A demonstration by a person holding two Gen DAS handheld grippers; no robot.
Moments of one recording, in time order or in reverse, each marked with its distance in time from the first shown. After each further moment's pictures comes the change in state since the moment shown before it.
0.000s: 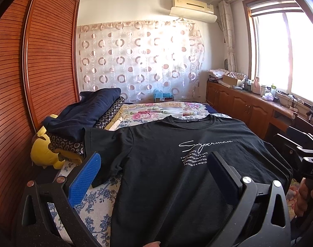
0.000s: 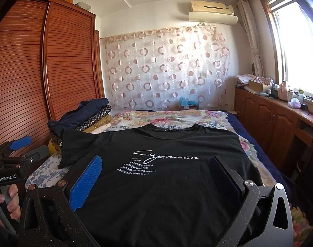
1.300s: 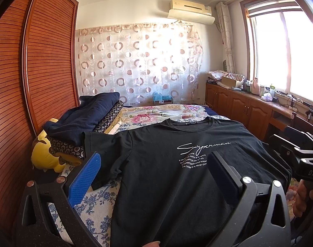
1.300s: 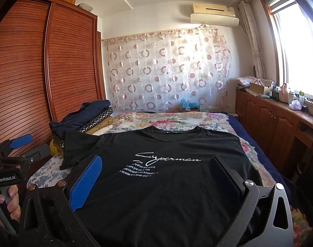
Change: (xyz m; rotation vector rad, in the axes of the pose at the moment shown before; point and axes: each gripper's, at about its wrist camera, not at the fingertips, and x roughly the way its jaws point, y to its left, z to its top) left arm -0.005 -0.002 0.005 0.003 -0.011 -0.001; right arm -0.002 0.002 0.001 -0.005 -0.009 0.007
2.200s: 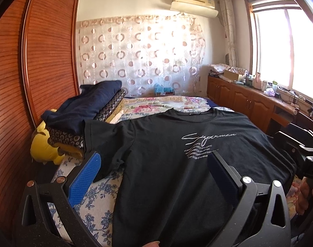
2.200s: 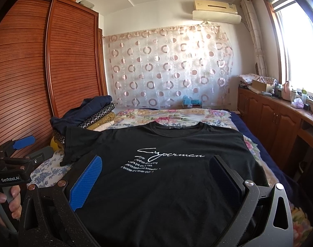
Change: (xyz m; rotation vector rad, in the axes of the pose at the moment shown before) left arm 0.016 0.010 -0.010 -0.015 0.060 0.010; right arm 0.017 -0.001 -0.006 -0.007 0.021 0.012
